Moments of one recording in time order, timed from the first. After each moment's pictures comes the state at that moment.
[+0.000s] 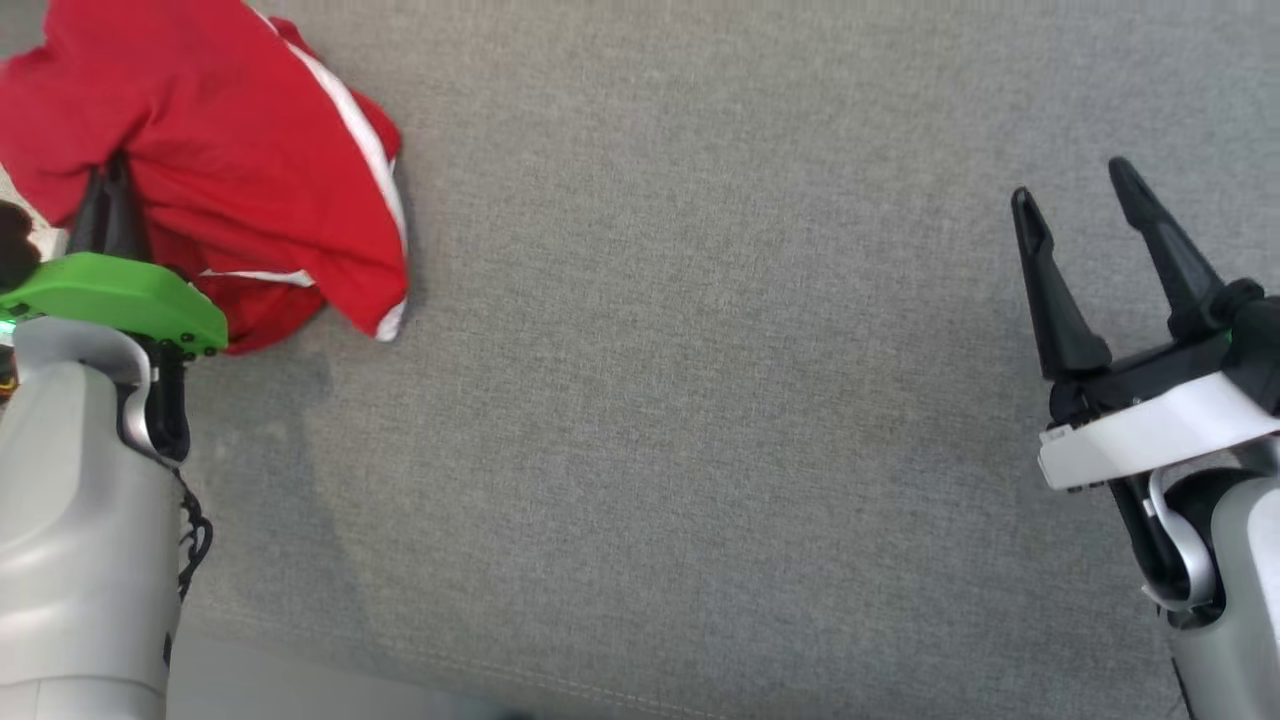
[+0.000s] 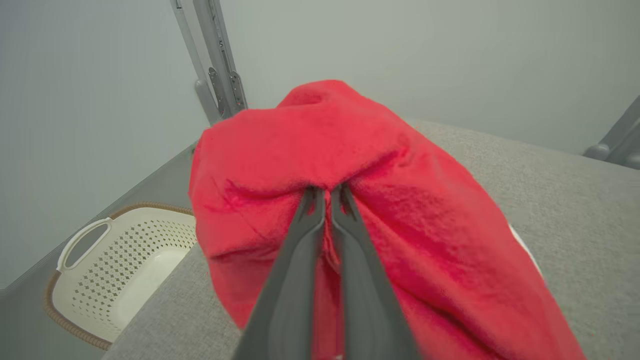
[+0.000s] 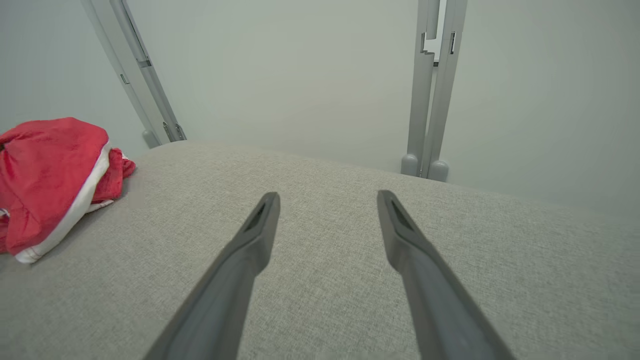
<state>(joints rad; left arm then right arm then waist) -0.81 0.25 -0.04 0.90 -0.44 -0.08 -0.26 -0.25 -0.27 0.06 -0.20 0.23 0.13 0.01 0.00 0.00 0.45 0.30</state>
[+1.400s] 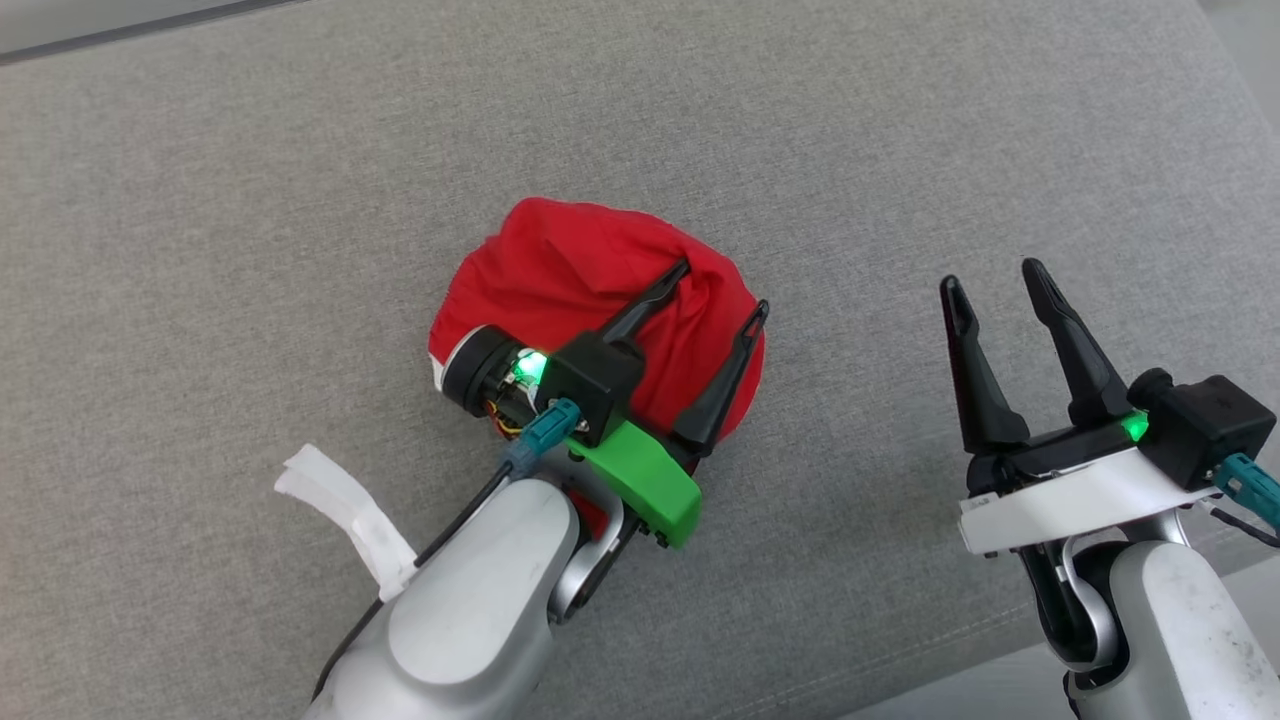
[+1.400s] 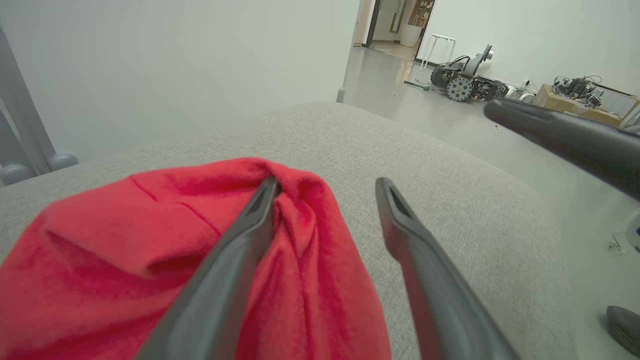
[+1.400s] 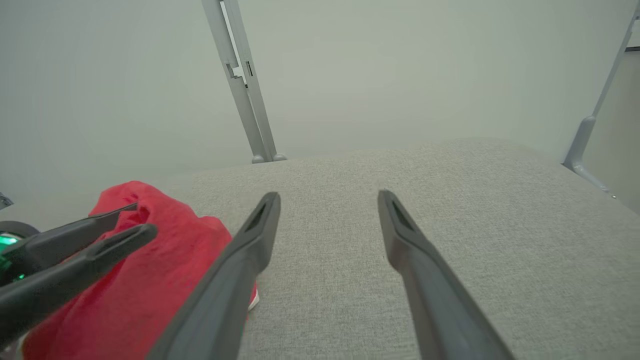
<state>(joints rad) -0.59 0.05 -0.72 0.37 -0.37 -0.08 -0.18 -0.17 -0.15 0.12 -0.07 0.30 0.13 -0.15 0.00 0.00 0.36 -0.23</state>
